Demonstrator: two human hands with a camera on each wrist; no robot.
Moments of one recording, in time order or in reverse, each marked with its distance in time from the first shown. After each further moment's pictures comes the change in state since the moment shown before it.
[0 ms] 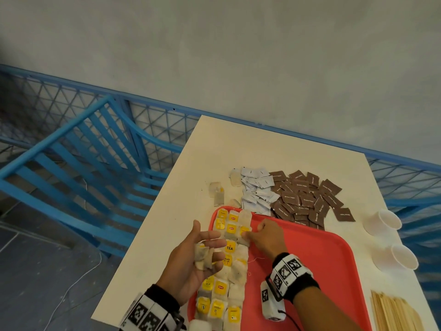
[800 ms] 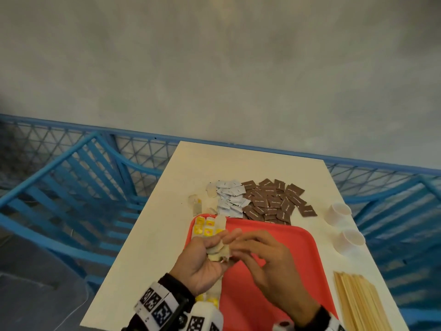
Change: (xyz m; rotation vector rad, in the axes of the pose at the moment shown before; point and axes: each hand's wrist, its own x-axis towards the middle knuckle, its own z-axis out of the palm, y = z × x) left_hand -0.043 -0.036 0.081 -0.255 -0.266 -0.198; right_hand -0.174 -0.004 -0.101 0.029 0.241 -1.021
